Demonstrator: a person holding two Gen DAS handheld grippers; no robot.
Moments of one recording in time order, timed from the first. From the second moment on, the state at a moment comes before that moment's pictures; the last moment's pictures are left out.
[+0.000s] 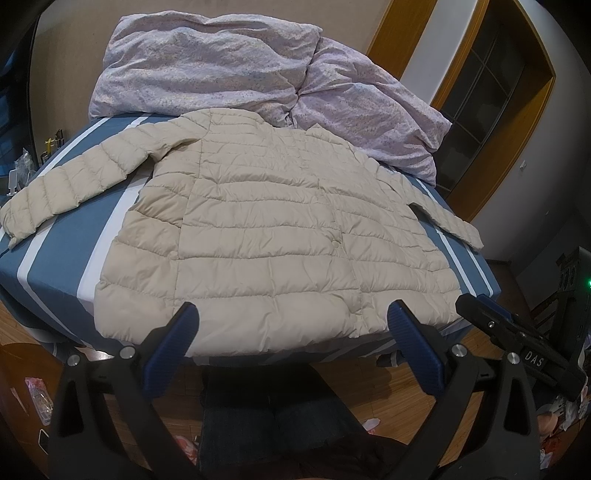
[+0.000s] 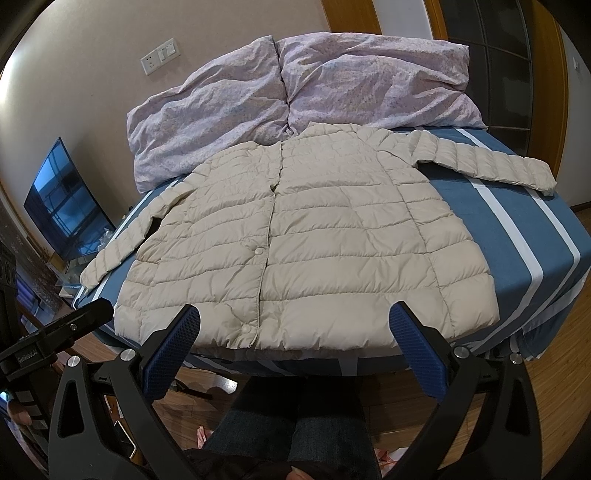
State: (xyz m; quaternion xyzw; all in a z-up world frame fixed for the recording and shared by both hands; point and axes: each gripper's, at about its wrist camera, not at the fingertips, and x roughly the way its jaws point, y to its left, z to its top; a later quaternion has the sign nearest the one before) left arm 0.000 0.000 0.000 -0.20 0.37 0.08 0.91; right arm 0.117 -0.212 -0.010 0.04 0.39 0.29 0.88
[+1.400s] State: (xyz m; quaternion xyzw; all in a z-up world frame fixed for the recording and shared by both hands) left arm 0.156 0.082 -0.042 -0.10 0.39 0.22 0.89; right arm 0.335 -0.283 -0.051 0.04 0.43 0.06 0.90
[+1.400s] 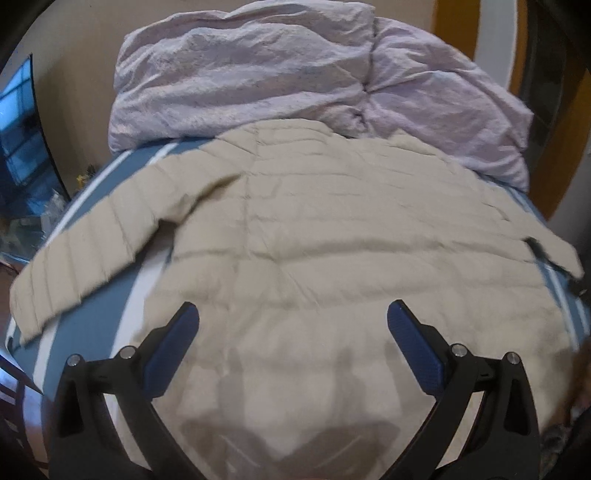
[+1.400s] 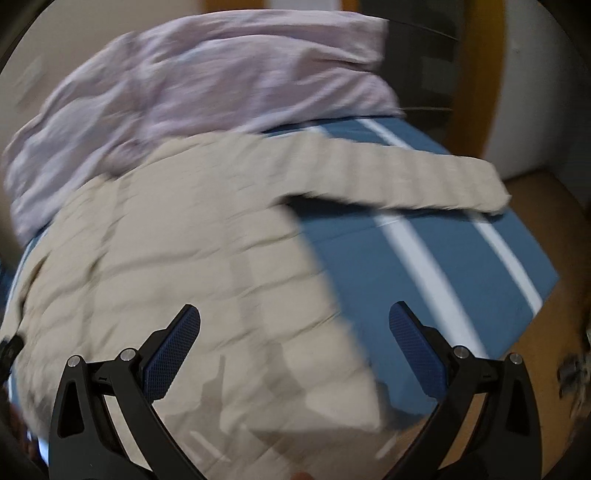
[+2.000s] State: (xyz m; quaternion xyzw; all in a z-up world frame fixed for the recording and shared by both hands) left arm 0.202 0.104 -0.091 -0.05 0.42 0.27 0.86; right arm 0.485 -0.481 -0.106 0.25 0.47 -0.17 0.83
